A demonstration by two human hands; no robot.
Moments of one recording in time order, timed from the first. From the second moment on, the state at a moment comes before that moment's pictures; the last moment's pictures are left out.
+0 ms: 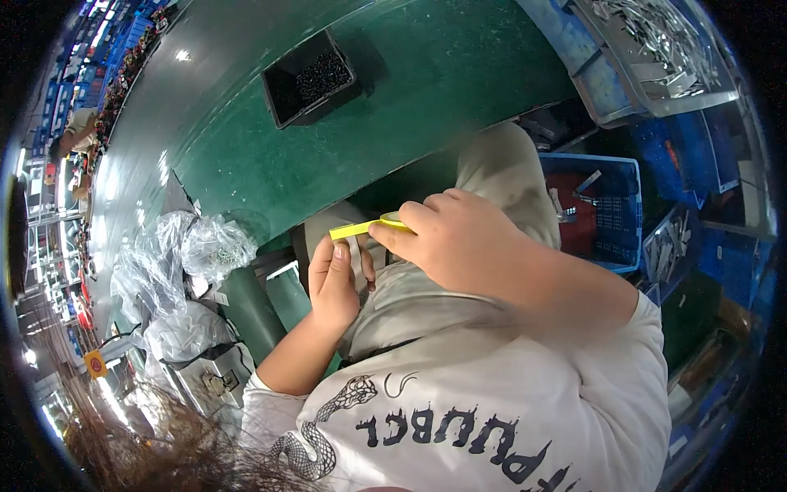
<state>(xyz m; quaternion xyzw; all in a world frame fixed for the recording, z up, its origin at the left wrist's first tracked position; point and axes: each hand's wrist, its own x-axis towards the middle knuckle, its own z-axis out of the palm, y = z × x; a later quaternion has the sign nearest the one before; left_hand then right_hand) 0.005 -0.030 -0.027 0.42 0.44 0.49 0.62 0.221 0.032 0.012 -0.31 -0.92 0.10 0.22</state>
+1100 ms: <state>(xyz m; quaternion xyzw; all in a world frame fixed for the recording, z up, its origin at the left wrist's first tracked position) 0.032 0.196 0.048 0.52 0.71 0.34 0.32 0.219 0.222 0.054 -0.35 -0.93 -0.03 0.14</state>
